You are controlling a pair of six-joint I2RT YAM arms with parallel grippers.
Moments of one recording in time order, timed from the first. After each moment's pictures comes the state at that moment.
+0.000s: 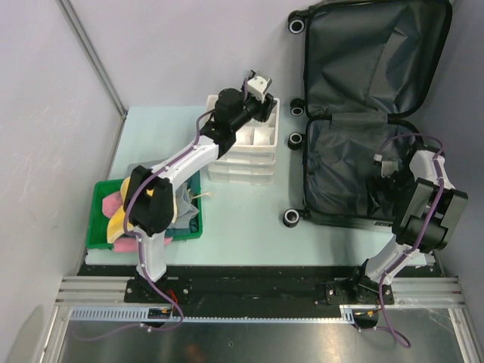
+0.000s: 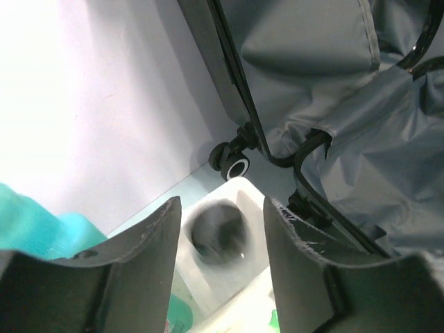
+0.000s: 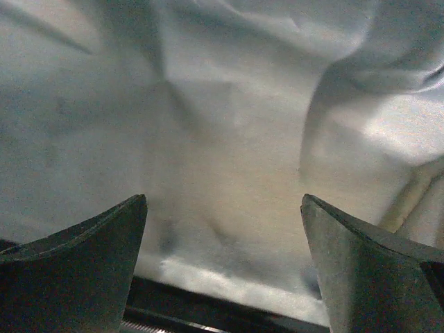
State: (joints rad) left arm -0.56 1.96 1.68 0.29 0.14 0.13; right arm -0.42 1.72 1.30 -1.19 -0.19 -0.55
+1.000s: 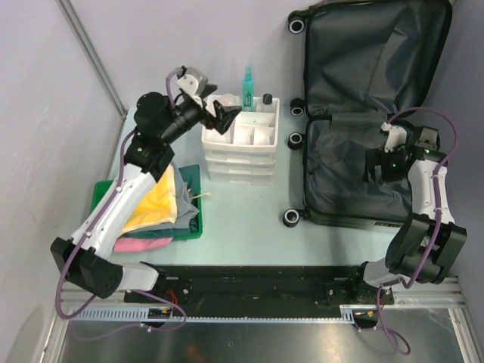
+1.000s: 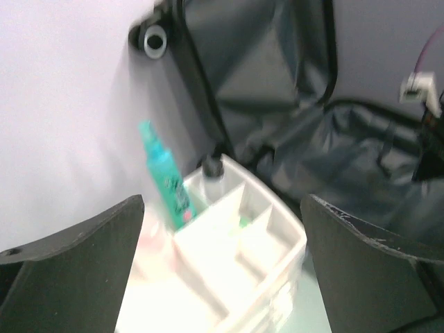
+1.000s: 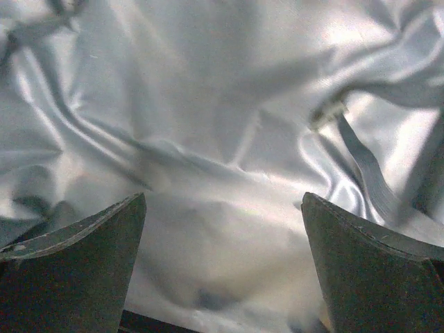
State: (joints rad) left arm -0.43 1.35 1.42 0.10 0.41 0.02; right arm -0.38 1.45 1.21 -0.79 -0.34 -0.44
